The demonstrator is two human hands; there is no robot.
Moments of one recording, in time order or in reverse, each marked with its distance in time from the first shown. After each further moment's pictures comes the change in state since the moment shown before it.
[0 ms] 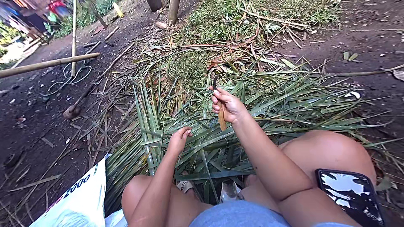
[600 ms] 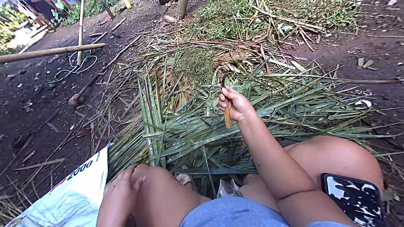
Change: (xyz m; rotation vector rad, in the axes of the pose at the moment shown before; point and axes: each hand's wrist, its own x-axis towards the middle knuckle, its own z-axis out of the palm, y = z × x) left_hand -0.203 -0.010 -0.095 0.537 0.262 -0.363; right_hand 0.009 0.000 -0.003 -0.010 0.039 0.039
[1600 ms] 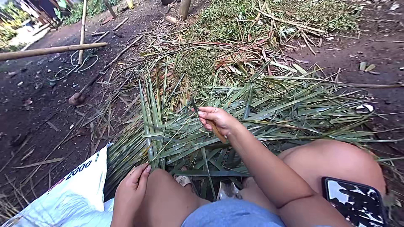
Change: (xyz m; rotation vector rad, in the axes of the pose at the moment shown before) left_hand 0.008 -0.001 0.040 -0.282 0.388 0.319; right_hand -0.023 0.029 0.033 -0.279 -0.385 0.227
